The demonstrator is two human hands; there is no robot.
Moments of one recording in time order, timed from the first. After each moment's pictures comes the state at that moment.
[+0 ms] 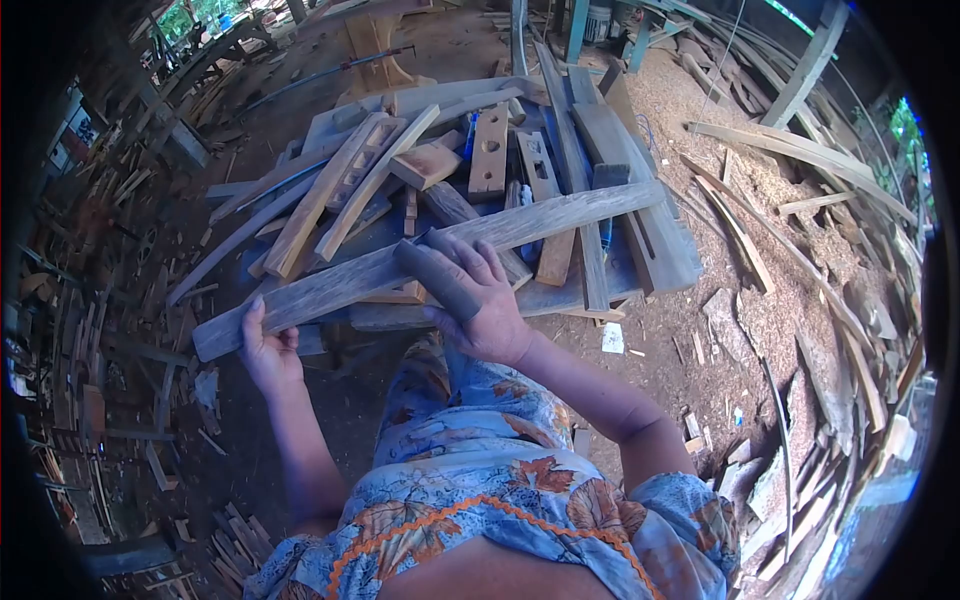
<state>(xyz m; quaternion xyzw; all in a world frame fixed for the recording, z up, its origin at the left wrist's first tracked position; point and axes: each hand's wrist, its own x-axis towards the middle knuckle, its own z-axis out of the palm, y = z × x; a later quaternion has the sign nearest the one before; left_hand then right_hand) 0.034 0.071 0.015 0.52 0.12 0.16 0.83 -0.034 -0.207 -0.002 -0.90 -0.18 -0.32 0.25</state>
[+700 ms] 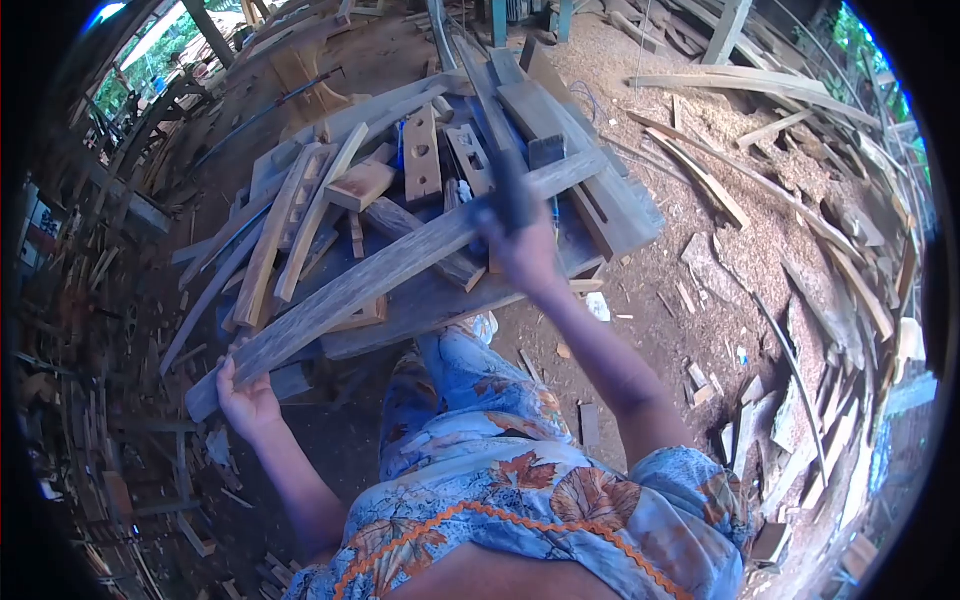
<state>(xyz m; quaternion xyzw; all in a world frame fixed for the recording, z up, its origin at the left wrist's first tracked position) 0.051 0.097 -0.002 0.41 0.10 0.09 0.90 -0.023 -0.303 -0.033 -0.78 0.12 -0.37 0.50</state>
